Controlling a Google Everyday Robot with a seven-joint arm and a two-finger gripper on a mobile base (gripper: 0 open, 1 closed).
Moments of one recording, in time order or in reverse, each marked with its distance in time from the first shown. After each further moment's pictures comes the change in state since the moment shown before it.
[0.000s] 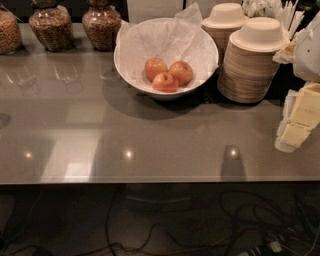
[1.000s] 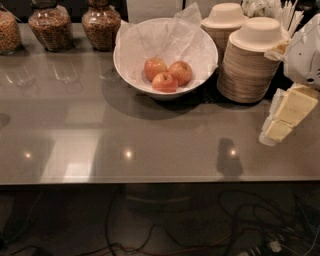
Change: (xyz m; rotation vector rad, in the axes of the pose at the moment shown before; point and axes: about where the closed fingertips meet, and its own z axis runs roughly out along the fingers) arm -0.016 -0.017 0.016 0.062 -0.118 -0.009
